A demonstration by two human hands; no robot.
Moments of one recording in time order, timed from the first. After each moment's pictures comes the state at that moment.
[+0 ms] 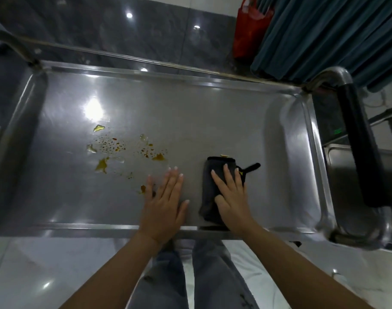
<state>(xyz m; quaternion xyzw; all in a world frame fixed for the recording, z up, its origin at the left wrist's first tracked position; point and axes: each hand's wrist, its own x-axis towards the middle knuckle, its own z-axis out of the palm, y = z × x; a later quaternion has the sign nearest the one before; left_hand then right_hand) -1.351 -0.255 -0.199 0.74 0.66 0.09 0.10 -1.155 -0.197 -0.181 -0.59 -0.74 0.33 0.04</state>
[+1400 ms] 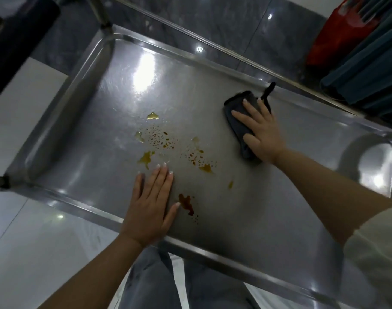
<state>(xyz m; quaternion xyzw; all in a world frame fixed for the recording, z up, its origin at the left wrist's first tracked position) -1.438 -0.263 -0.212 0.62 0.77 0.08 0.12 -1.267 0.038 -0.181 -0.35 -0.91 0.20 -0.01</state>
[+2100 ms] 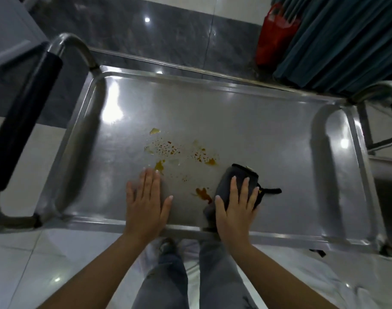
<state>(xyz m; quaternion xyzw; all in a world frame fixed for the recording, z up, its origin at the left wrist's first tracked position) -1.509 -0.297 -0.200 0.64 0.76 0.05 0.12 -1.300 -0.255 -0.186 -0.73 -0.64 0.24 0.06</state>
